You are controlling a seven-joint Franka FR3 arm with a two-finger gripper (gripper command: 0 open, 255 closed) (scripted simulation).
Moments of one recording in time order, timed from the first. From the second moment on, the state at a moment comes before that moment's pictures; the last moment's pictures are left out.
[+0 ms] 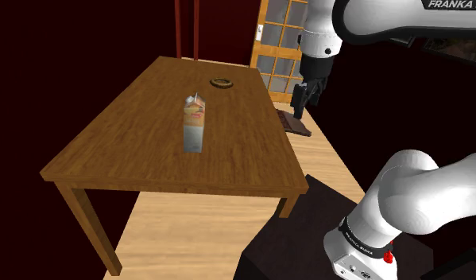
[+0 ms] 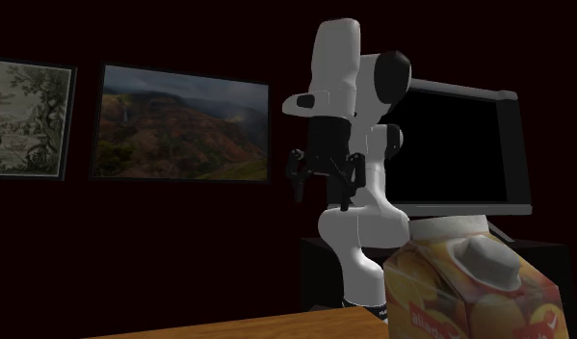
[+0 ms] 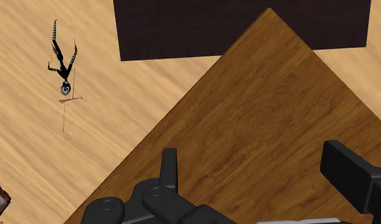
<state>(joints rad) 0.02 -0.75 0.06 -2.42 -0.12 1.58 0.10</state>
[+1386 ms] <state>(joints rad) 0.13 0.09 0.15 -1.61 -0.11 1.46 -0.09</state>
